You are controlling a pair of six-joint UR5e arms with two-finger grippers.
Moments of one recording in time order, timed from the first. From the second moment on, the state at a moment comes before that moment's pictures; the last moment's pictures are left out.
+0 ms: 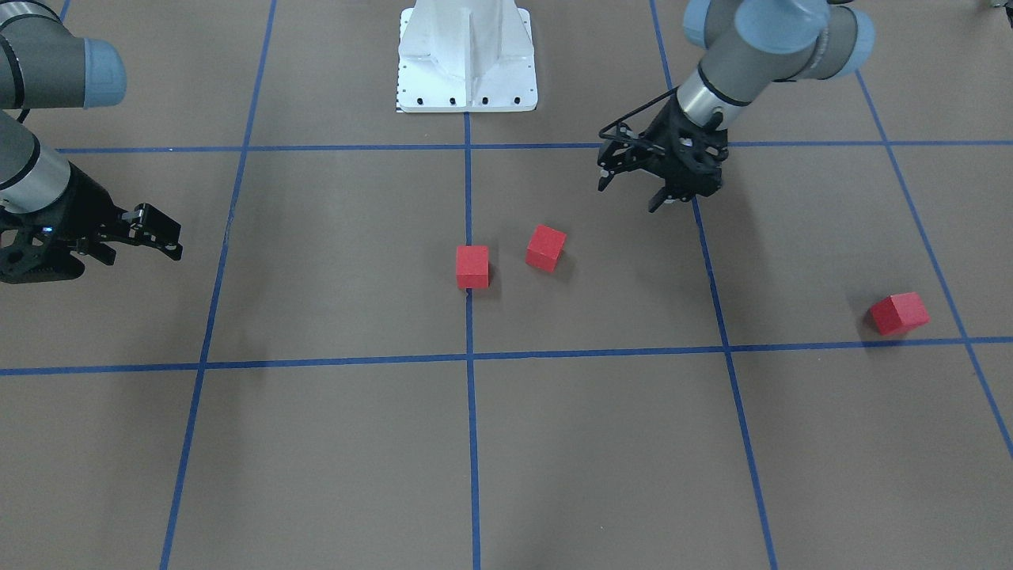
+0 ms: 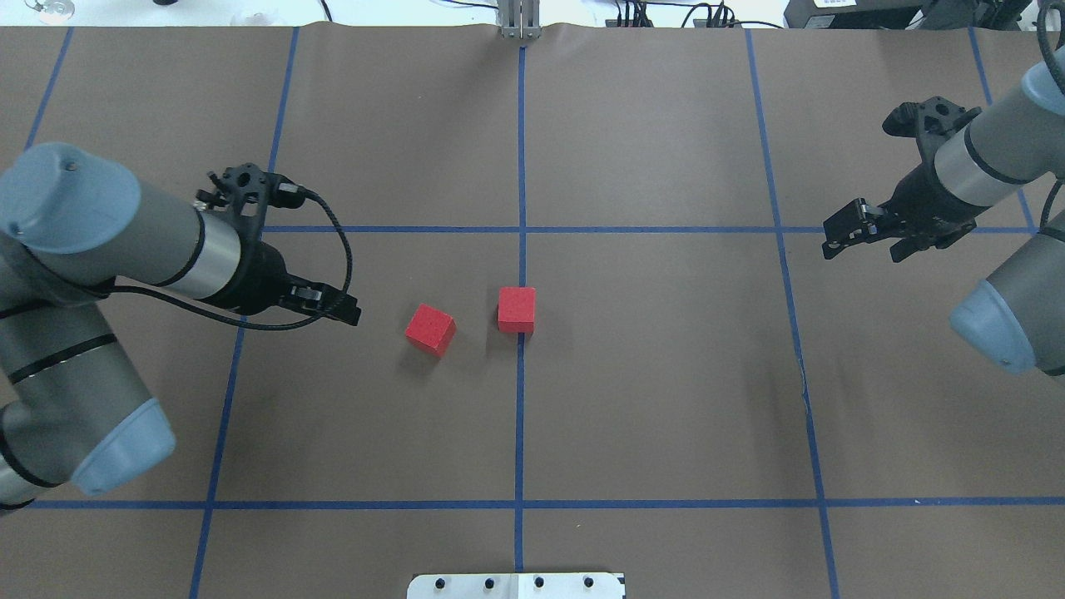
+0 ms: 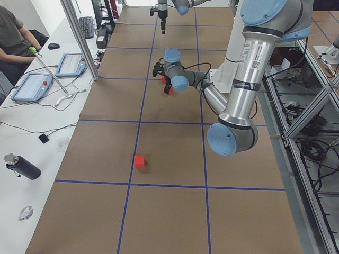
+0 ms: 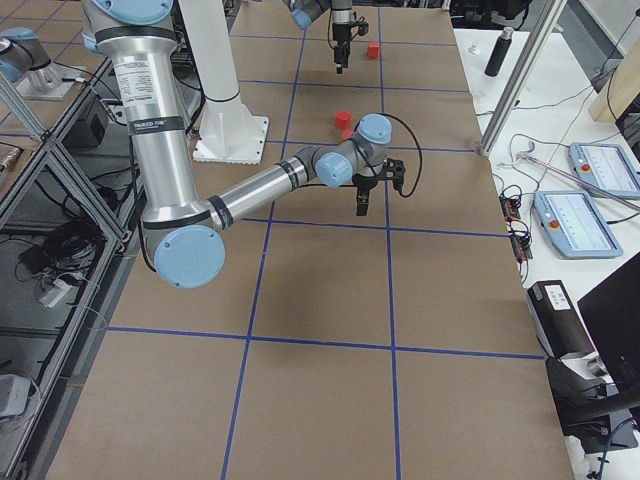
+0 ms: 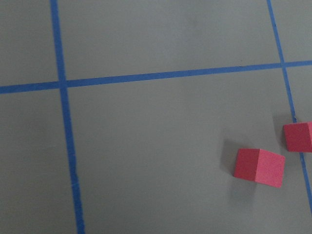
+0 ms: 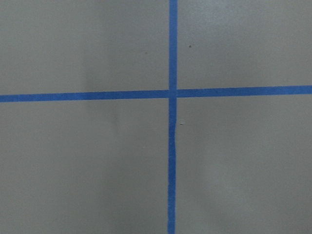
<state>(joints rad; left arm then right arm) -0.67 -1.92 -1.92 -1.90 -2.07 -0.90 0.99 -1.41 1.84 -1.45 2.28 0.78</state>
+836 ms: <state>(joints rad) -0.52 -2.15 -1.80 -1.55 -1.83 -0.50 0.99 -1.41 1.84 -1.45 2.28 0.78</state>
